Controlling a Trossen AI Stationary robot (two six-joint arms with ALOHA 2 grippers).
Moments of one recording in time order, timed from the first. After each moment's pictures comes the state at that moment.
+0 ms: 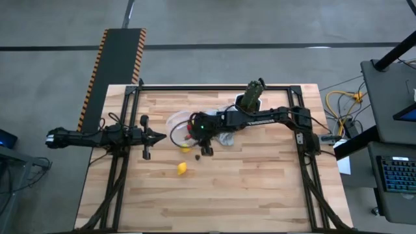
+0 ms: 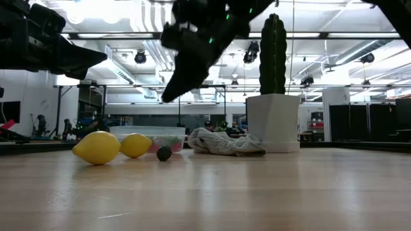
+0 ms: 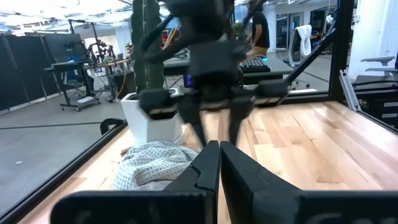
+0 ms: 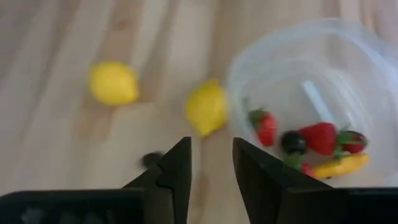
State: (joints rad) left arm -0.05 0.16 0.01 0.14 -0.16 0.11; right arm -0.06 2.06 1.65 -0.46 -0.14 -0.17
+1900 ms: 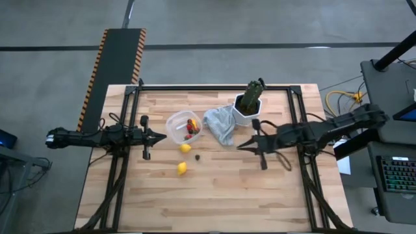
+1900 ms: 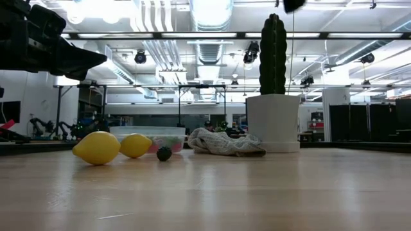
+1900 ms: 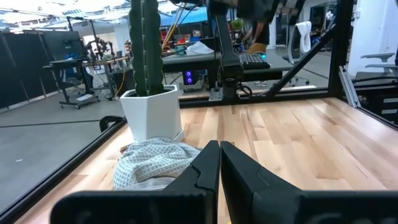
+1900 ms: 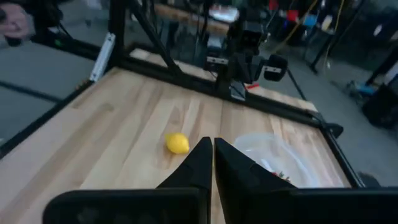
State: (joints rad) left arm -0.05 0.16 0.01 0.12 -0.16 0.11; right arm 0.25 1.06 0.78 0.01 0.15 -0.22
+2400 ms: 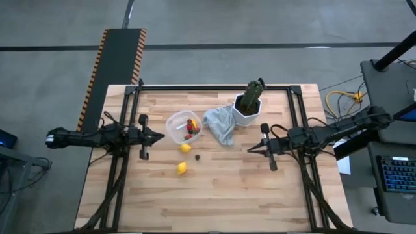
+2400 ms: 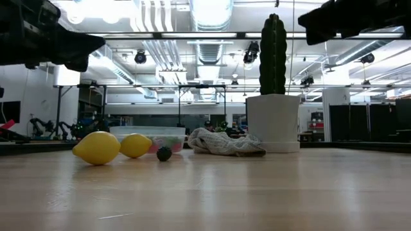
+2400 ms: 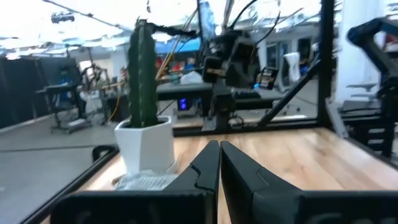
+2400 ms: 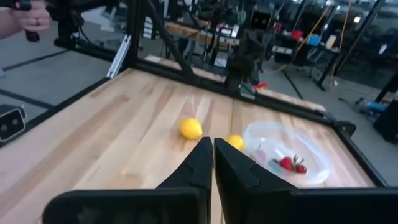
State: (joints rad) left arm -0.05 0.16 0.01 0.24 -0.12 0.11; right arm 0.24 0.82 0.36 0.29 0.08 -0.22
